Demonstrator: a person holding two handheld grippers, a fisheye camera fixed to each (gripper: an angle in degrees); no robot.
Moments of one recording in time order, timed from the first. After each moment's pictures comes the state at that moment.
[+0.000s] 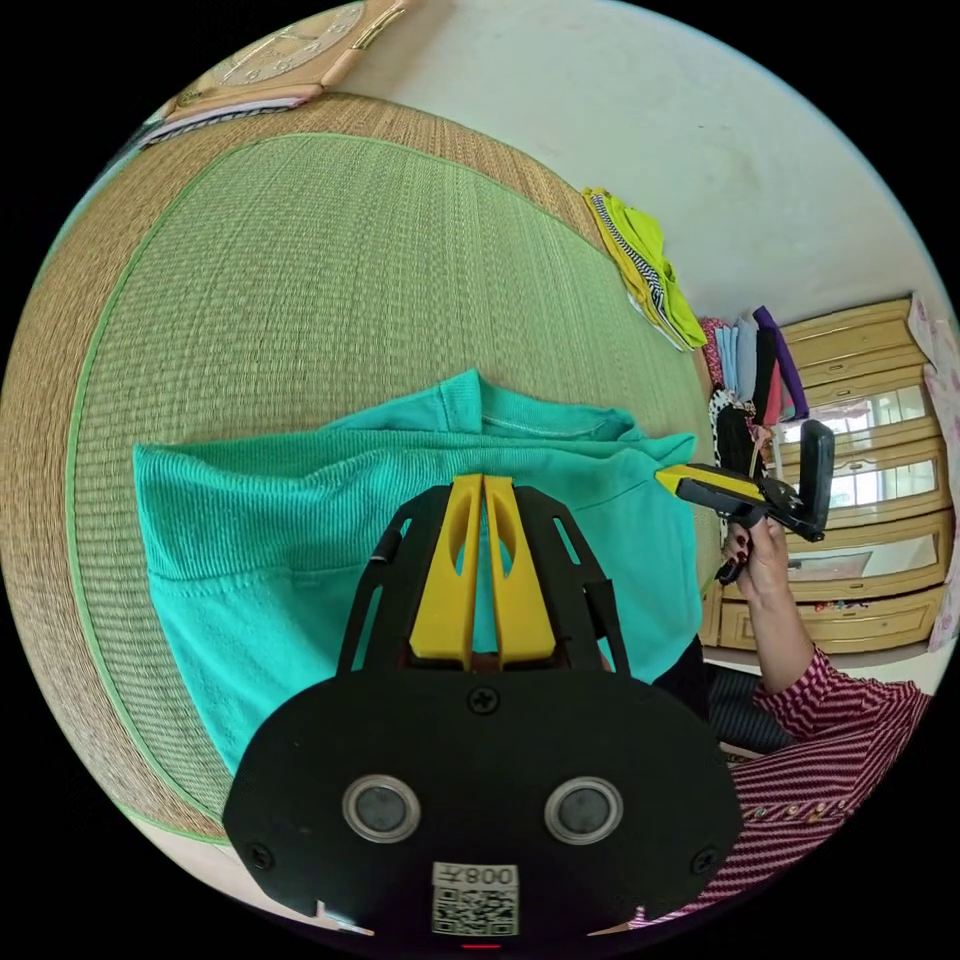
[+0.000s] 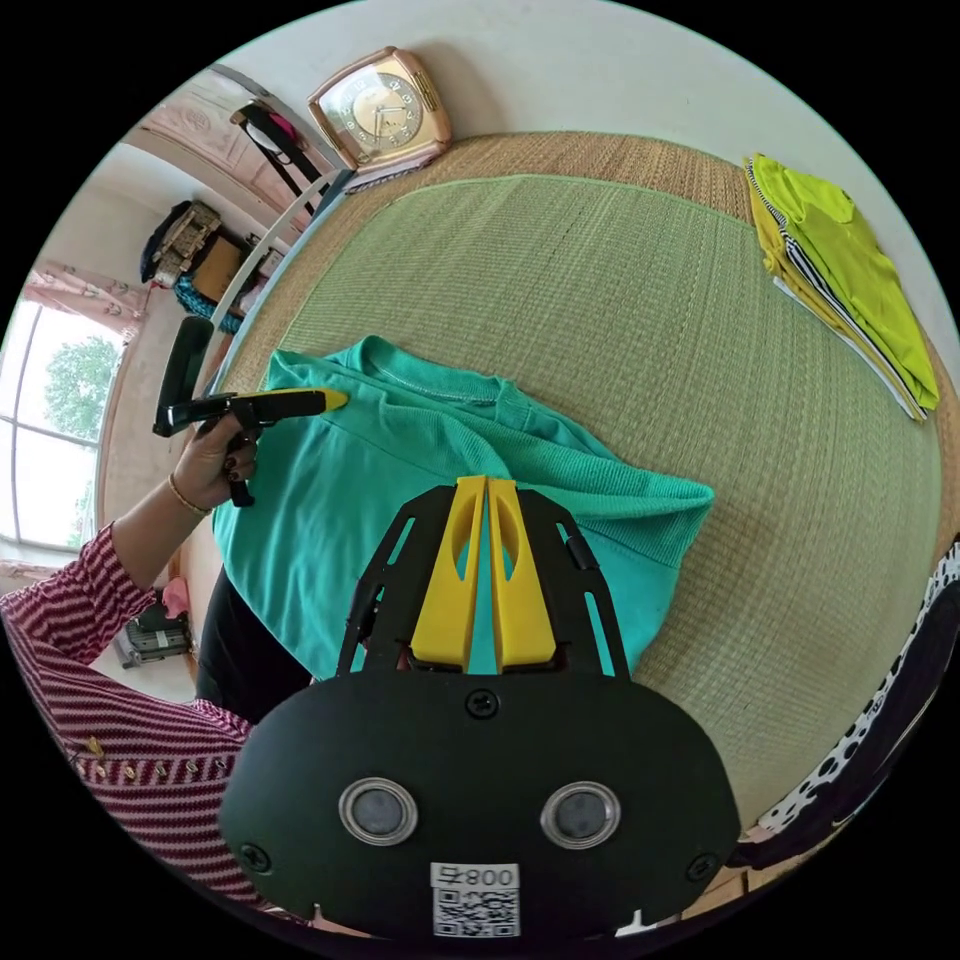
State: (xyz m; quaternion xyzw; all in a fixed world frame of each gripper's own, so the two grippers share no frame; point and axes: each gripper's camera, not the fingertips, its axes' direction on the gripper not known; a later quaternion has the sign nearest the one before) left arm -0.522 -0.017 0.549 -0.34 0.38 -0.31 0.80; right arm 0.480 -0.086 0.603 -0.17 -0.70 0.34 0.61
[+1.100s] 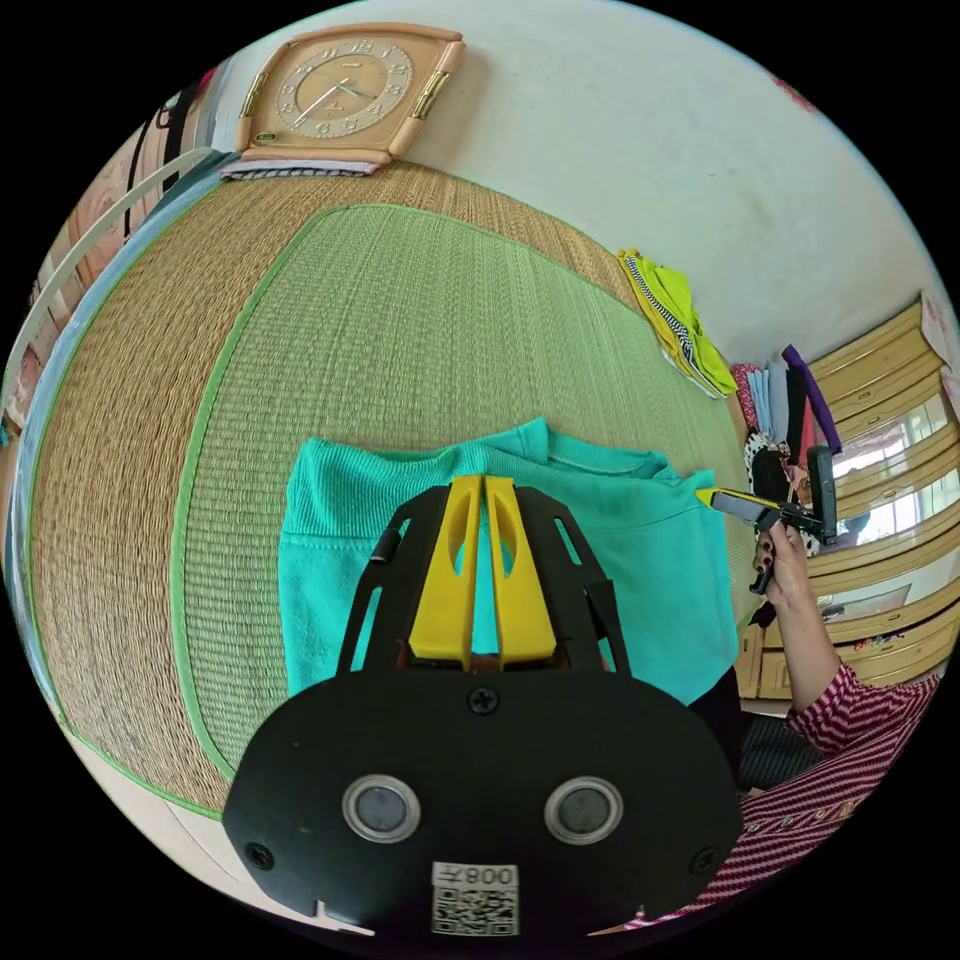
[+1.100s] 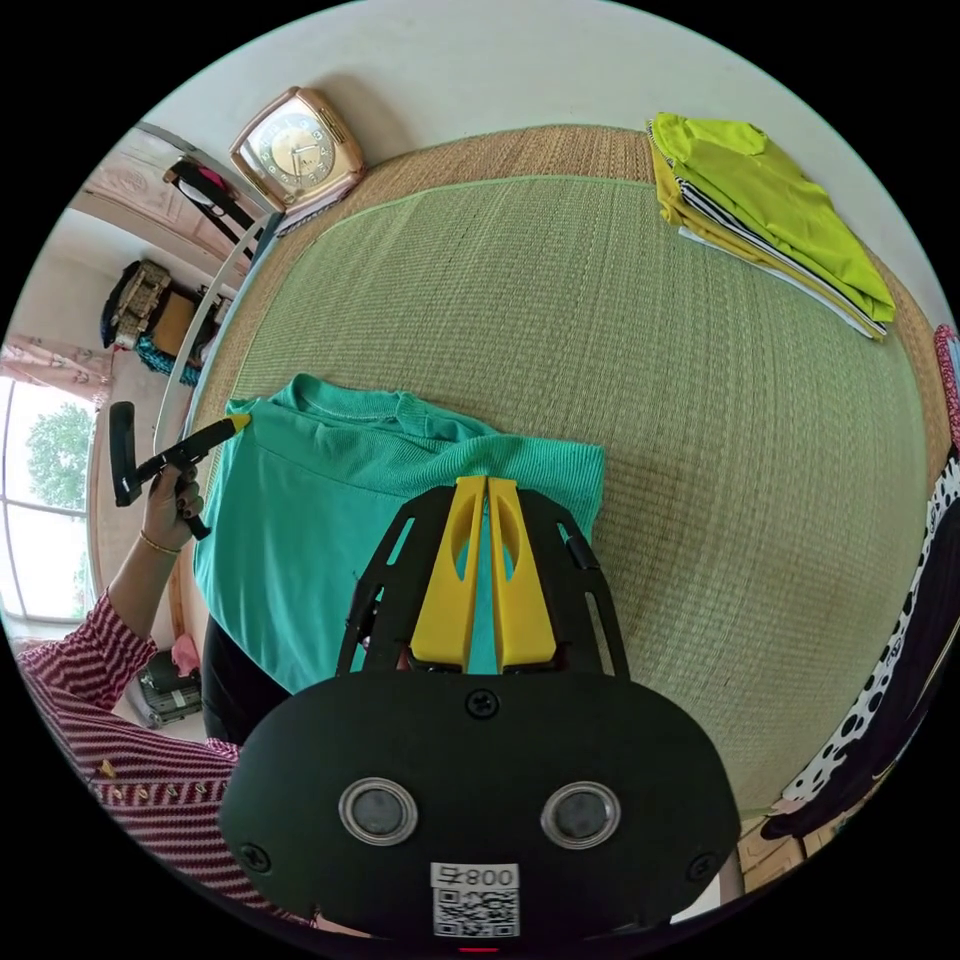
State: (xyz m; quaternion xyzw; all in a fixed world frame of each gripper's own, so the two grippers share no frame) left arm -0.507 0.028 0.559 -0.29 0.30 -0.35 0.84; right arm 0.502 -0.058 0.642 -0.20 -0.67 0.40 0.59
